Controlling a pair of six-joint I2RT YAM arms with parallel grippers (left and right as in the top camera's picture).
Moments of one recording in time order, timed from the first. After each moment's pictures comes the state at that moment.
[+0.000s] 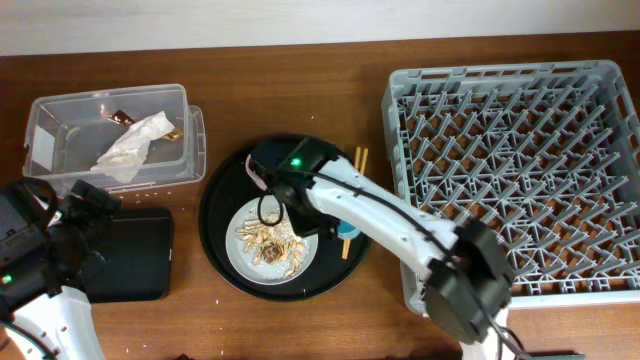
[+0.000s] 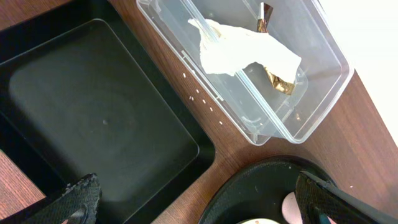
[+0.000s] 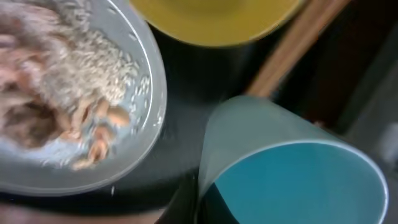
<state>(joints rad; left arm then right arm) 0.56 1.12 1.08 -0.89 0.12 -0.50 0.82 2.03 1.80 -1.37 0.13 0.54</state>
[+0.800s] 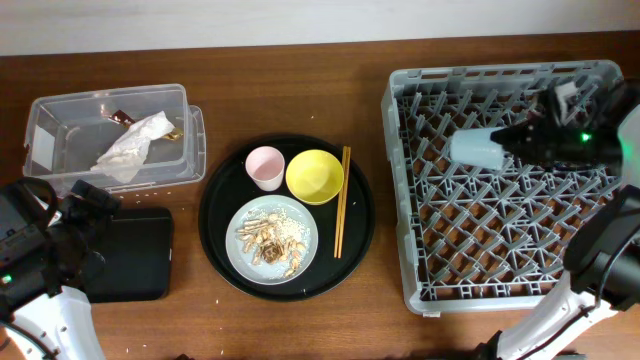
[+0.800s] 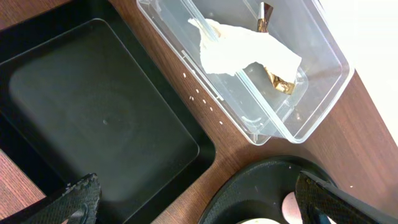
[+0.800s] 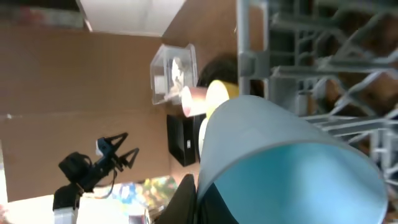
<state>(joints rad) 0.56 1.12 1.08 -0.89 0.12 -0.50 -0.56 2.06 1.76 -1.65 -1.19 -0.53</state>
